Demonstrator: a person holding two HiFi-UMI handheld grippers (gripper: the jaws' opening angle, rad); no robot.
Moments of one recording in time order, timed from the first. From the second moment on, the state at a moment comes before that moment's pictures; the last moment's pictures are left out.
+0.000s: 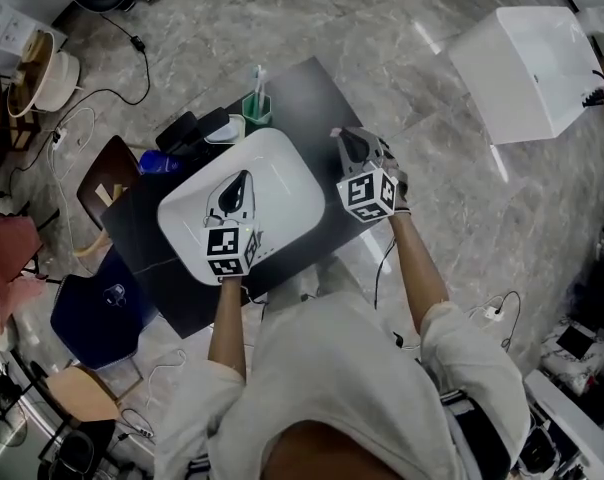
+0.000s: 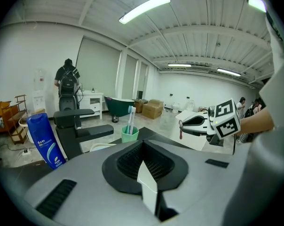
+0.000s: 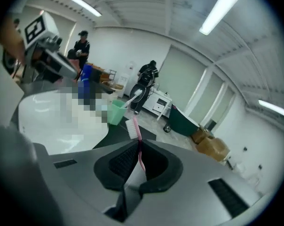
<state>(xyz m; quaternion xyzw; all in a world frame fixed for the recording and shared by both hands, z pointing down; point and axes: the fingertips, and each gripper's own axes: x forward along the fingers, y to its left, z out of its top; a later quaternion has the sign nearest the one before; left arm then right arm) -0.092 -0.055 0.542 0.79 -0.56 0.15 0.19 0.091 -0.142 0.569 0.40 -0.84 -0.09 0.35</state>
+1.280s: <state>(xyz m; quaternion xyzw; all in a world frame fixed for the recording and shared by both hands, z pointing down) -0.113 -0.042 0.568 0.77 -0.58 0.17 0.21 0.032 -0.126 0.693 0.17 -0.77 -0.31 0.53</state>
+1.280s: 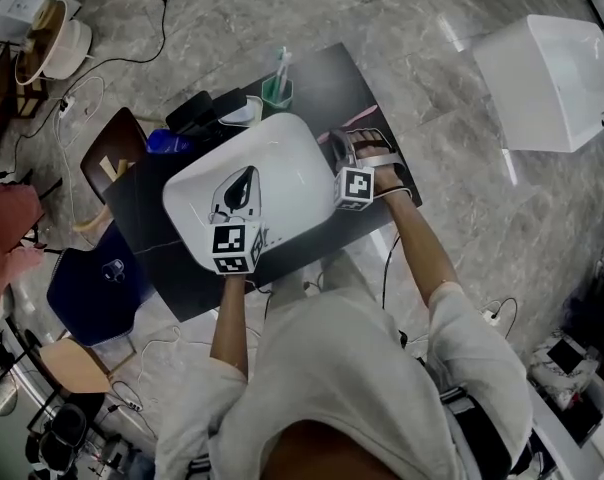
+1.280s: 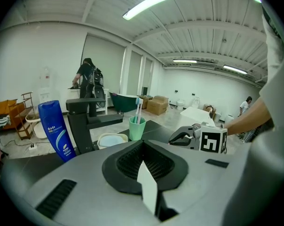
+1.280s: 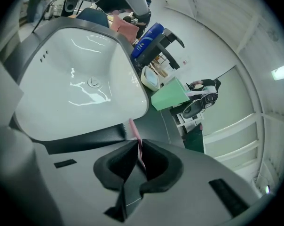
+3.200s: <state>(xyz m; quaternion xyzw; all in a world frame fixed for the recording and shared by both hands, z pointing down) -0.132 -0.051 0.547 0.76 -0.60 0.14 0.20 0.019 -0.153 0.568 0.38 -0.90 0.20 0.11</state>
